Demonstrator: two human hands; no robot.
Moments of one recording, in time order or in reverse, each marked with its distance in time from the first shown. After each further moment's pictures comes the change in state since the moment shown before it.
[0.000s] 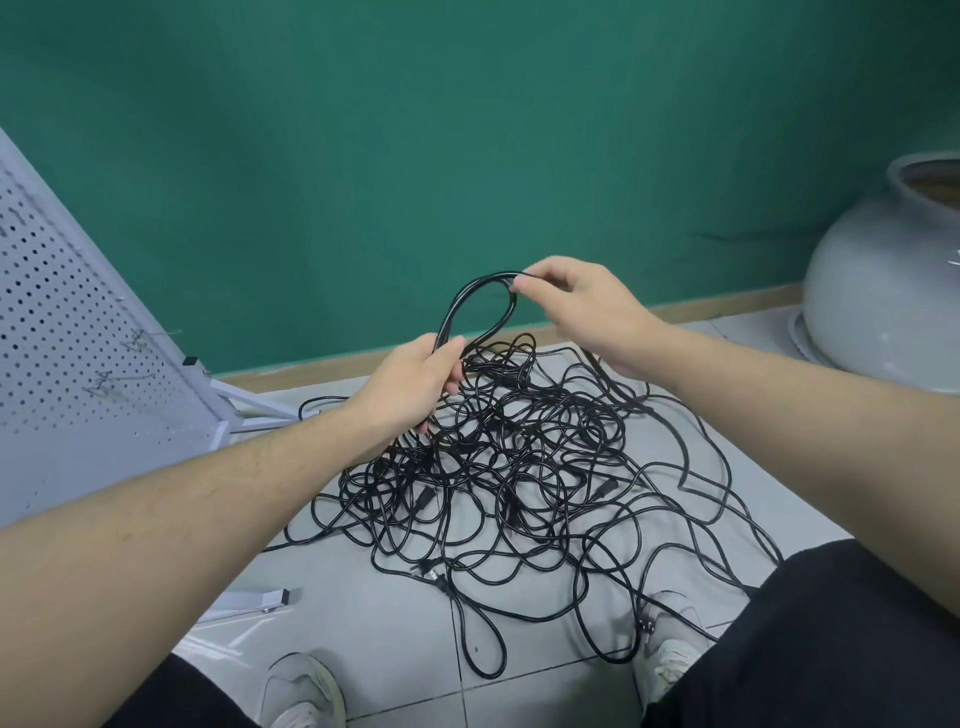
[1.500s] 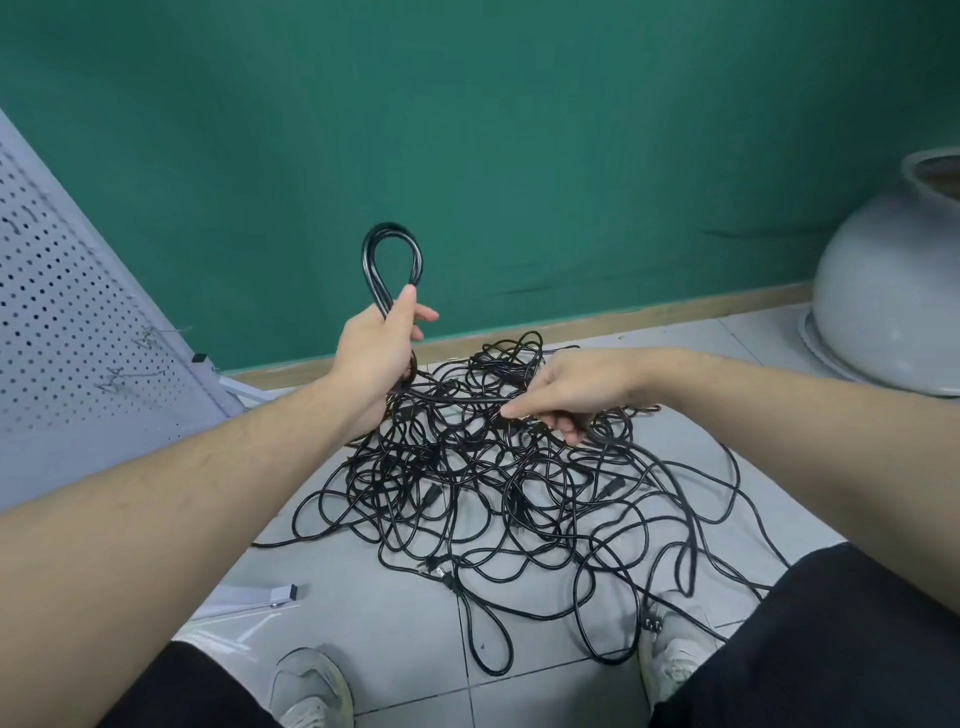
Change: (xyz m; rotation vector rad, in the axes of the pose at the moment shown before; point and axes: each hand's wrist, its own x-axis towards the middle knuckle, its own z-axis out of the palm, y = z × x) left_hand 0.013 0.004 -0.021 -0.275 0.332 -0.142; right_hand -0.022 0.017 0.009 -0.284 -0.777 0.273
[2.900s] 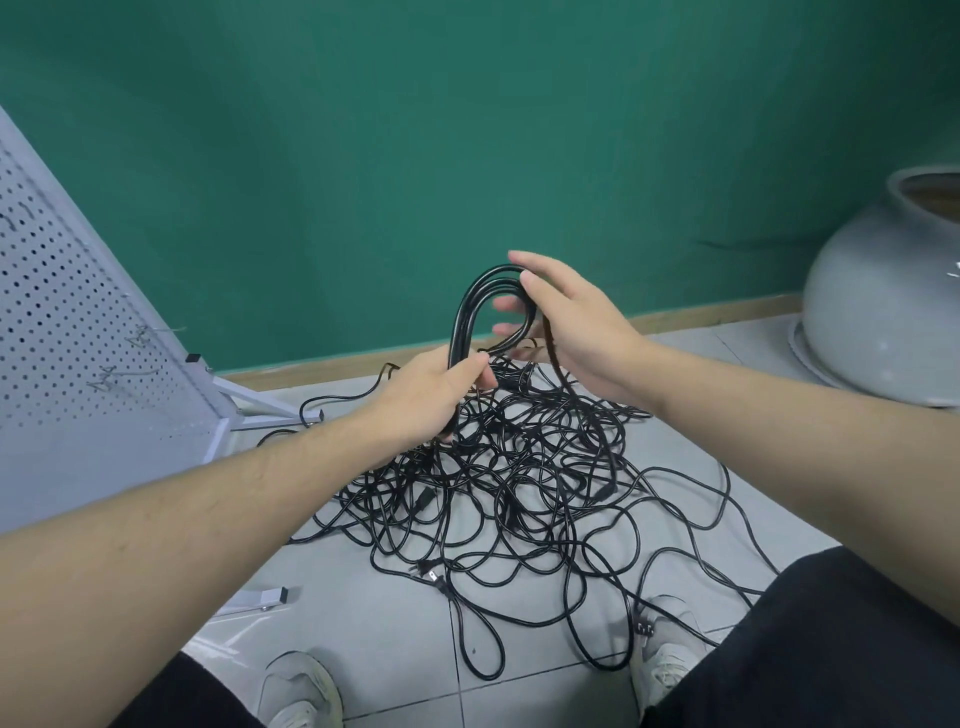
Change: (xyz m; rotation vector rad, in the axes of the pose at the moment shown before) left_hand -0.030 -0.012 0.013 0.302 -0.431 0.227; right_hand 0.007 -0.028 -0.001 0.826 0.584 -0.347
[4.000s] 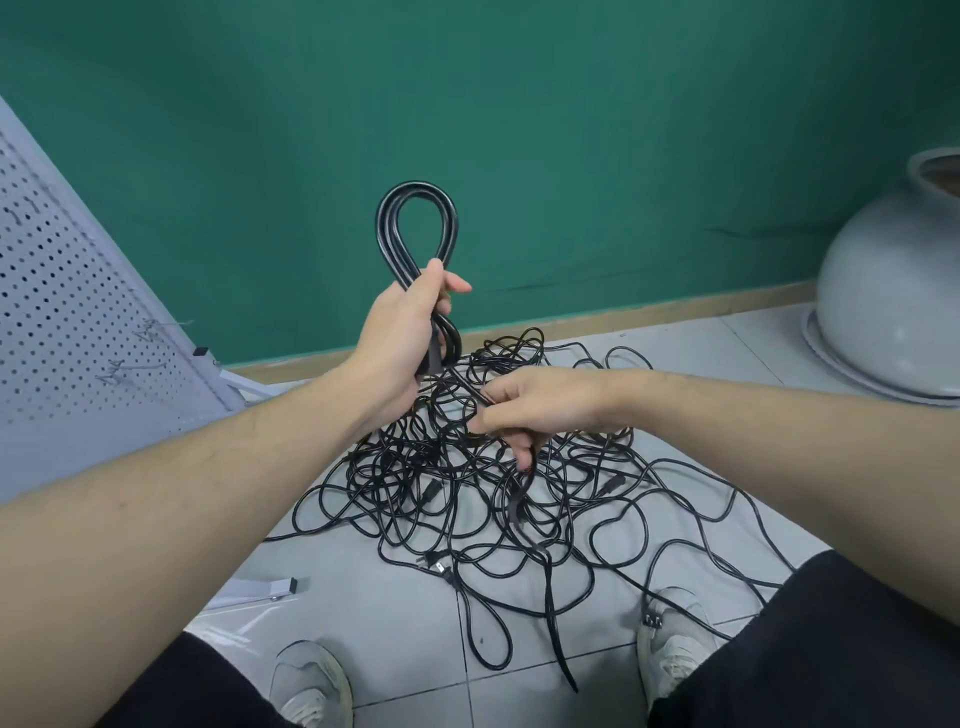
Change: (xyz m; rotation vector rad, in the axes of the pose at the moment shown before) left_hand 0.019 0.019 -0.016 -0.587 0.312 -0.107; right_hand -0.024 0.027 0.014 -0.683 -0.652 0.296
